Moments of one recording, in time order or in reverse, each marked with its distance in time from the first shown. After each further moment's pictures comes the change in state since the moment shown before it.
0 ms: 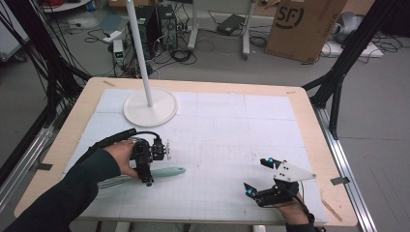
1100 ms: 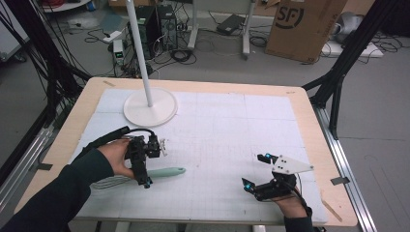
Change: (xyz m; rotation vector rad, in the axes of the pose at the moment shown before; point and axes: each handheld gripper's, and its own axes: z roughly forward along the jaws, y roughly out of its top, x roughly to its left) left arm -0.002 -0.010 -0.014 -0.065 -0.004 -0.028; right arm -0.009 0.009 0.008 -0.003 0.042 0.025
